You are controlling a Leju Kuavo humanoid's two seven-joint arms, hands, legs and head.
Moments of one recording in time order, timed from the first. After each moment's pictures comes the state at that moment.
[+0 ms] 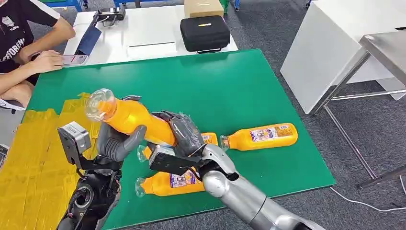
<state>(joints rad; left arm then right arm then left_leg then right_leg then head) -0.23 0.02 -0.52 -1.72 0.12 0.17 -0.22 -0.45 0.04 0.84 -1.31 0.48 -0.37 -0.14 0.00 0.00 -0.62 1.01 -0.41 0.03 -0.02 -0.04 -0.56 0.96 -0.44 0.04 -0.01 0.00</state>
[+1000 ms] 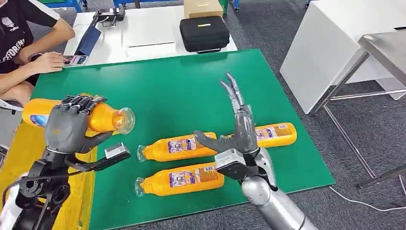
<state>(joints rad) -0.27 0.30 -0.31 -1.73 -1.35 0.19 -0.14 -0.24 -0.12 0.59 -1.70 0.44 -0.61 -0.31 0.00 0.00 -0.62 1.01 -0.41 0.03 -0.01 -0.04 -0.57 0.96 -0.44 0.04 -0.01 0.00</state>
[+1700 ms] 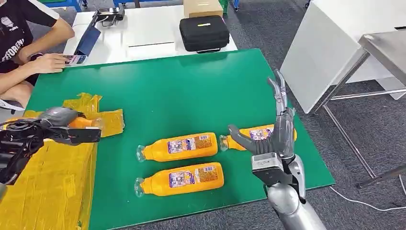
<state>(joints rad) -0.76 0.48 -0.55 -1.00 -1.17 -0.31 -0.23 -0.09 -0.14 0.39 -1.88 0.51 -0.58 -0.28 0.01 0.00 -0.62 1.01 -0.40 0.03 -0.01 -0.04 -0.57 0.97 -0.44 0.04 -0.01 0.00</state>
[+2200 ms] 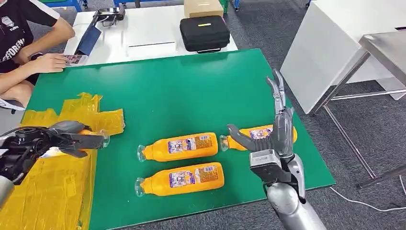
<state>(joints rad) -0.83 0.43 -0.67 -0.69 -0.99 -0.37 -0.29 -0.10 -0.14 0.39 -1.88 0.53 -0.57 -0.23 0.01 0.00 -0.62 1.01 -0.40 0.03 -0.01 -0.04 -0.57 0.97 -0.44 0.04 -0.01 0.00</state>
